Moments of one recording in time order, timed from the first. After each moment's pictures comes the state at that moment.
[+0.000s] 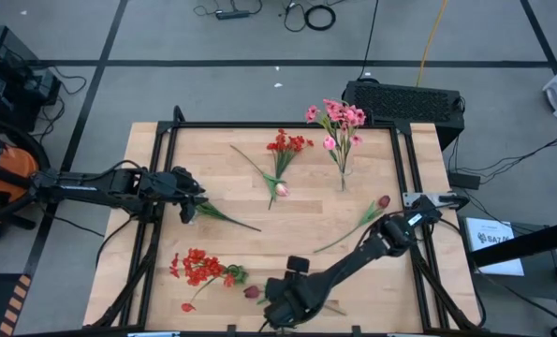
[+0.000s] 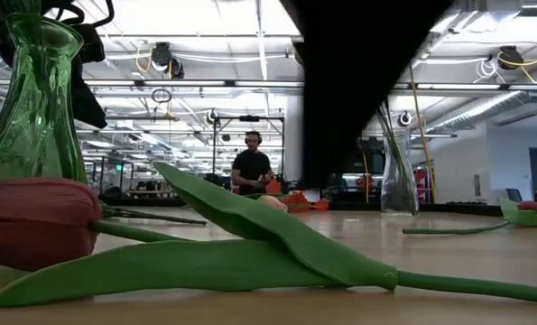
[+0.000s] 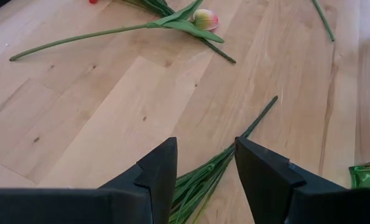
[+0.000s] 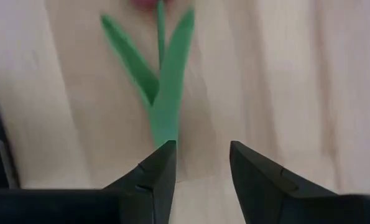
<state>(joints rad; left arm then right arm) -0.03 0.51 0.47 -0.70 -0.19 -0.43 0.57 2.43 2.19 -1.17 0.23 0.76</state>
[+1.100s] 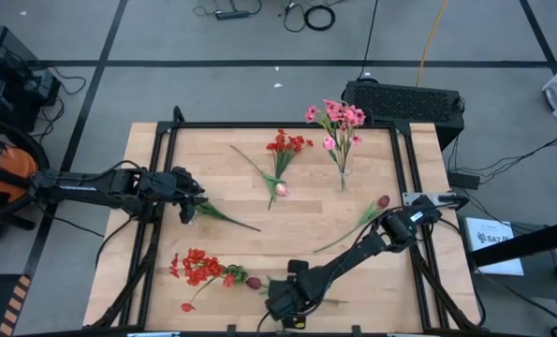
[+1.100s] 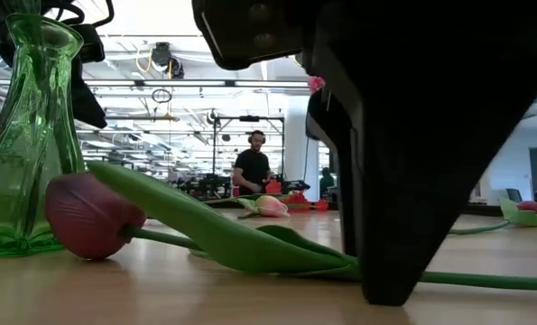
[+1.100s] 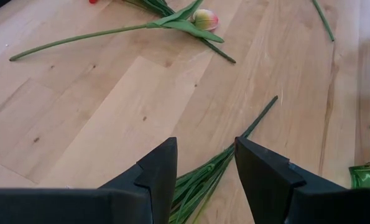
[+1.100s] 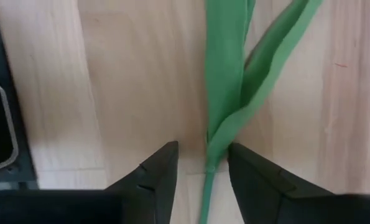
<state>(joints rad) -0.03 0.51 0.47 -0.70 -0.19 -0.43 0.55 2.42 1.97 -0.93 0.00 0.65</state>
